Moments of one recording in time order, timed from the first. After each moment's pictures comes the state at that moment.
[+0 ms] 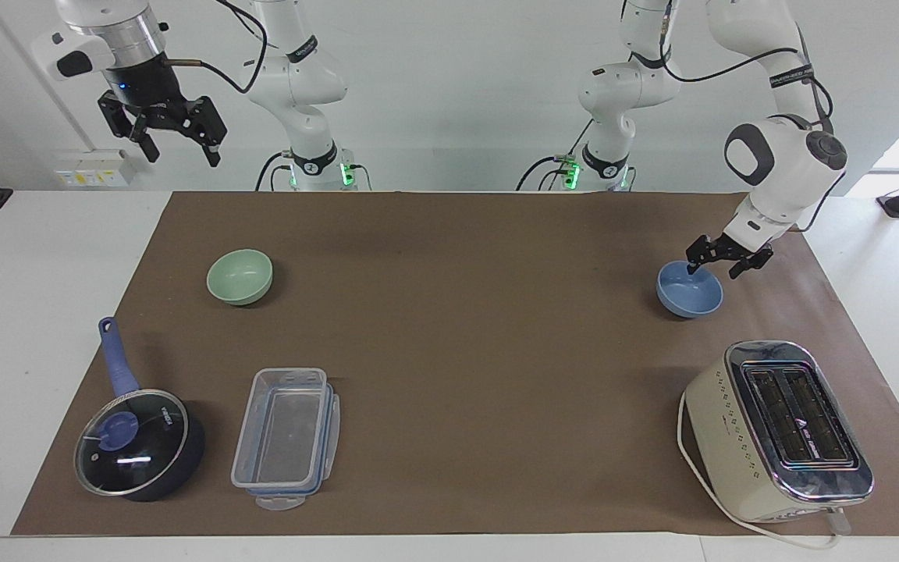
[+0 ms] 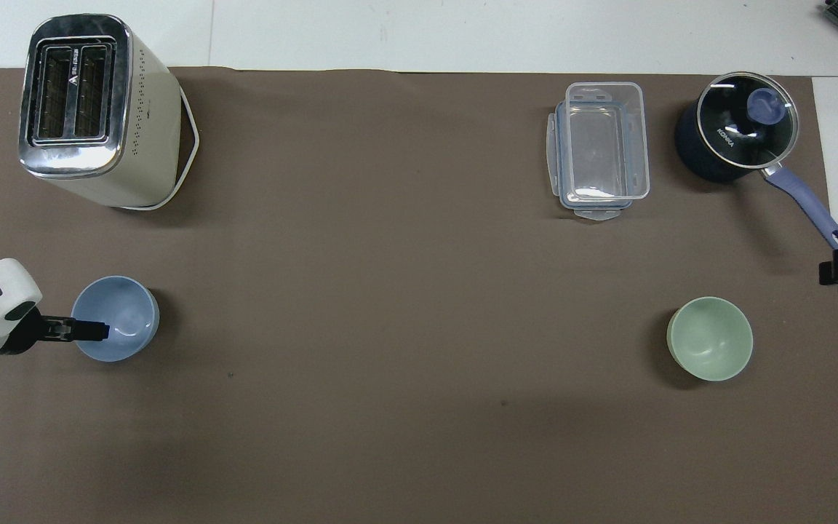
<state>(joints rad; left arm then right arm) 0.16 -0.08 0.04 -2.37 -0.13 2.26 0.38 0.05 -0.12 -0.09 -1.55 -0.02 1.45 0.06</state>
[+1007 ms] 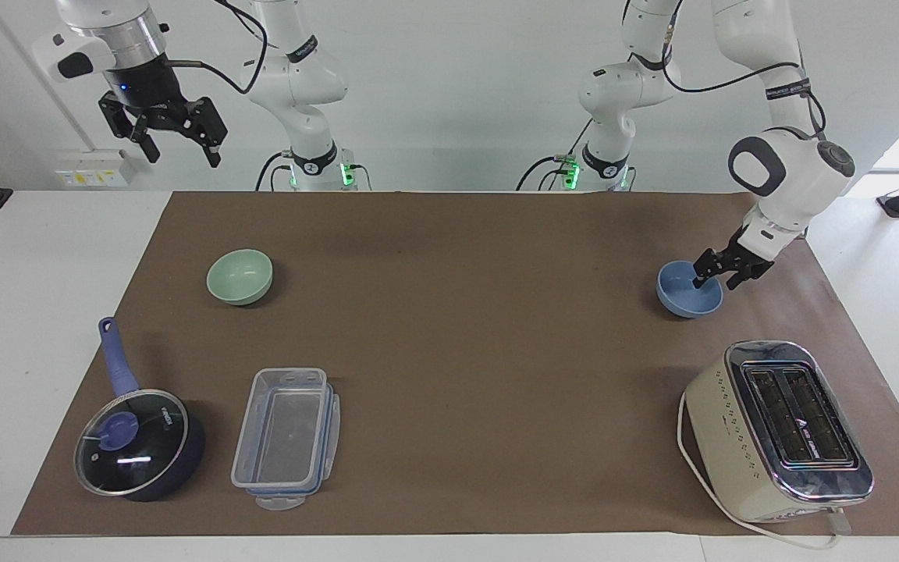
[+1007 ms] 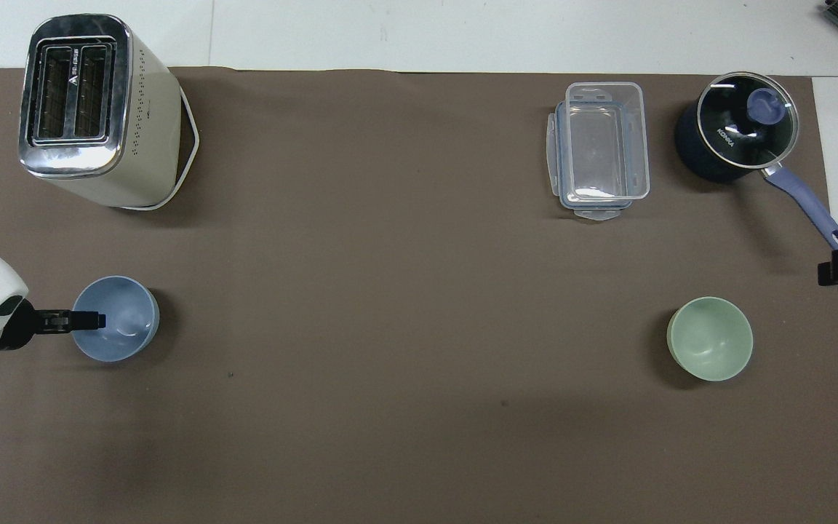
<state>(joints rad) 0.21 -0.03 0.04 -2.37 -0.23 2.34 0.44 0.05 -0.12 -0.09 -1.56 -0.02 1.45 0.06</state>
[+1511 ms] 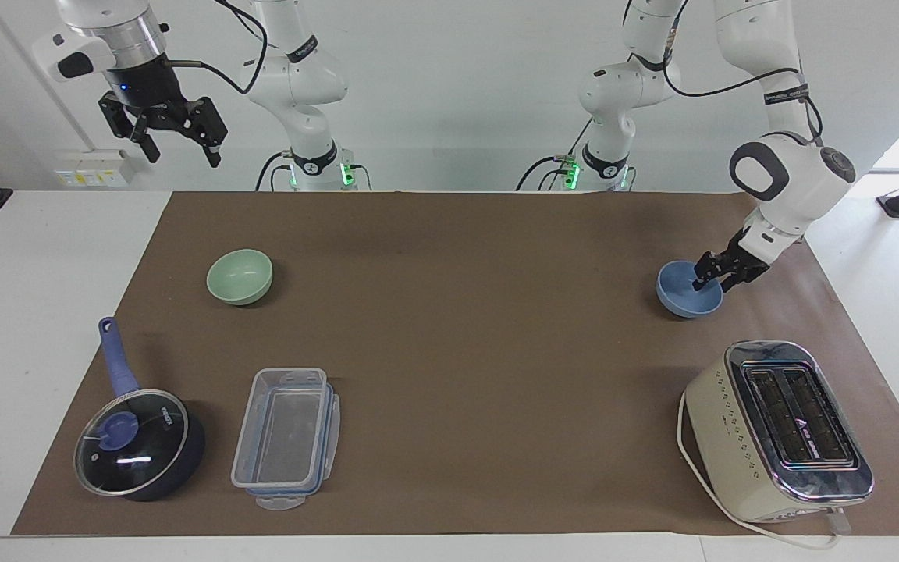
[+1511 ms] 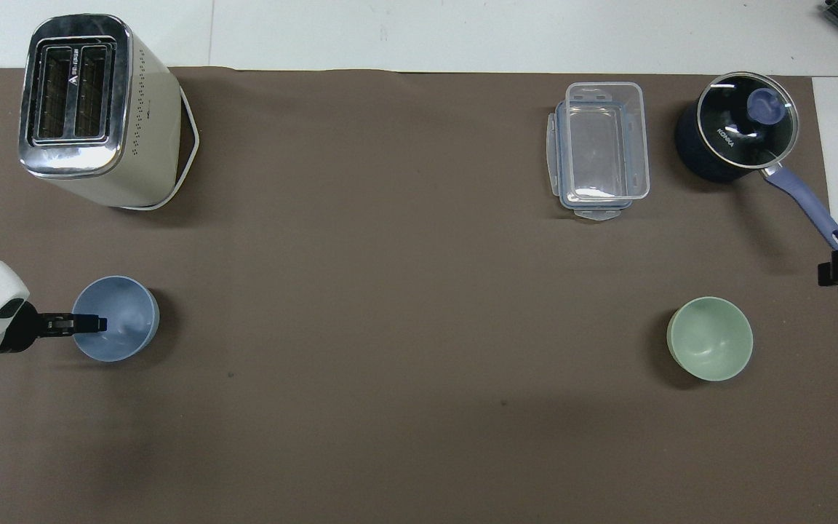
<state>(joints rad) 0.22 0.00 0.04 -2.37 -0.27 2.34 0.47 0.05 -0.12 -0.09 -1.56 -0.02 1.45 0.06</state>
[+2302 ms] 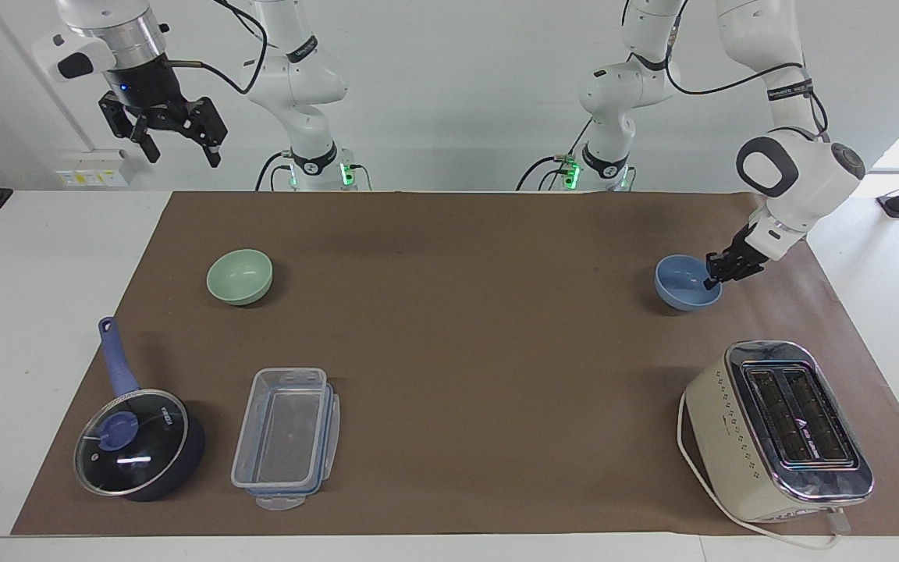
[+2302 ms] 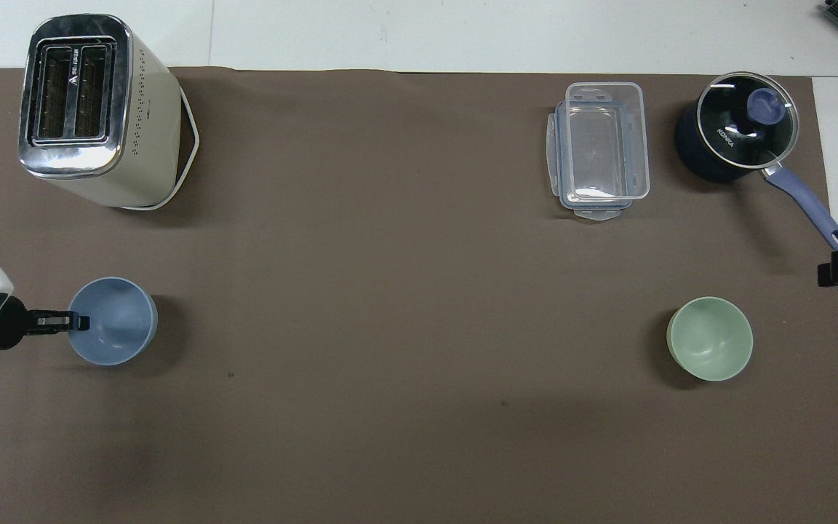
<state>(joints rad) 0.23 -0.03 0.03 -2.32 -0.29 2.24 0.46 0.04 -0.12 -0.09 -1.56 -0.02 1.45 0.06</state>
